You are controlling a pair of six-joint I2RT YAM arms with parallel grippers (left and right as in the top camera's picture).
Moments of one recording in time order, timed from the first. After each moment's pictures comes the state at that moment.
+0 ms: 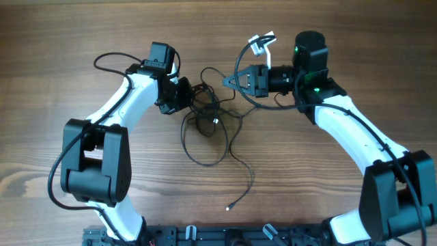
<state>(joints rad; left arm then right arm) -0.21 1.90 1.28 -0.70 0.31 -0.59 0.28 1.66 1.07 0.11 -1.18 0.61</state>
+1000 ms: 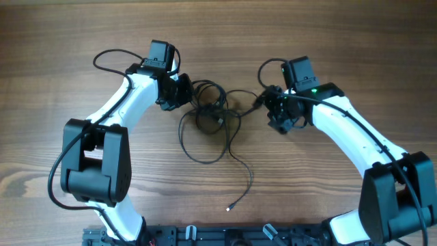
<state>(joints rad) -0.21 1.90 1.28 -0.63 0.30 -0.57 0.31 1.66 1.07 -0.63 -0.35 1.05</state>
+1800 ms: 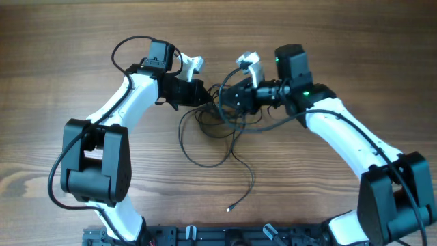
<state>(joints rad) -0.21 1.90 1.28 -0.62 0.71 -0.05 0.37 1.65 1.07 -0.18 -0.87 0.04</state>
